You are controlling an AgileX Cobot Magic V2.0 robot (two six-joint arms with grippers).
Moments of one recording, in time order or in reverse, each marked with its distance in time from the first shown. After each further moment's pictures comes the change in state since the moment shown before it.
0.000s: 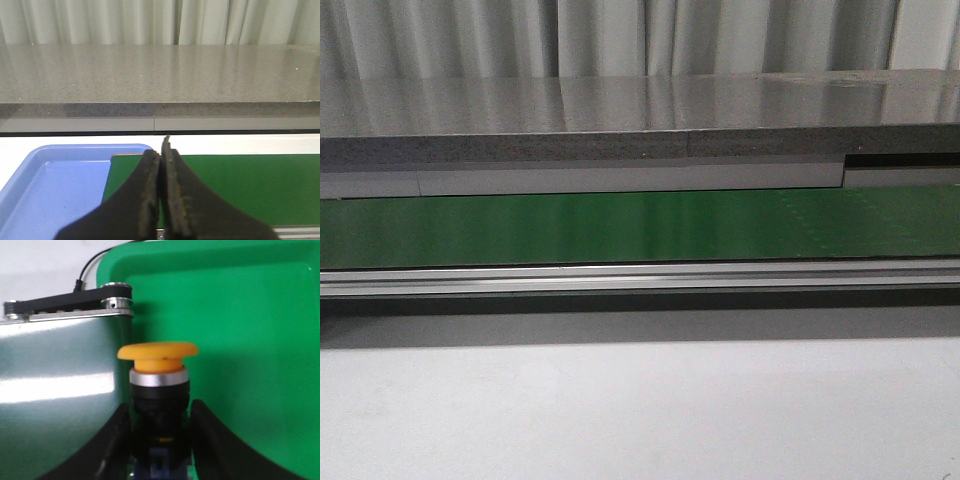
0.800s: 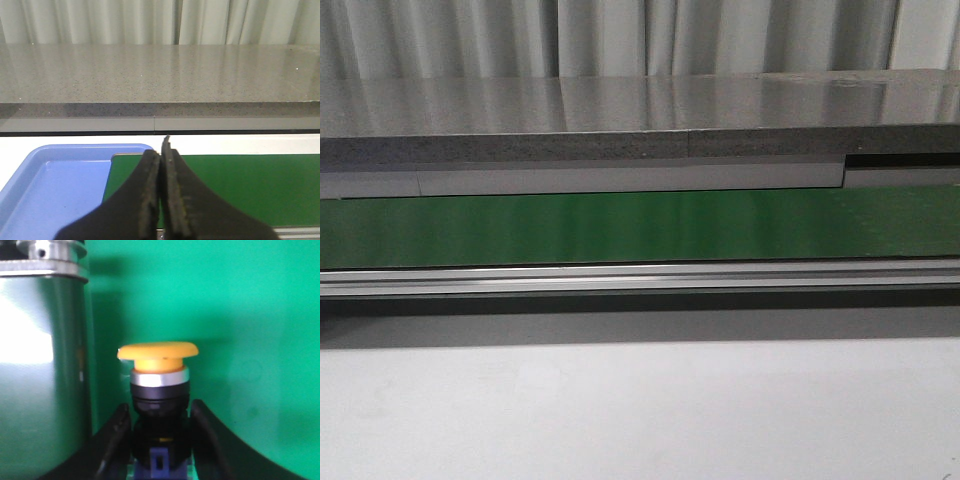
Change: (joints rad) left arm 0.000 0.000 0.000 0.000 0.000 0.000; right arm -0.016 0.210 0.000 -0.035 -0.080 -0.047
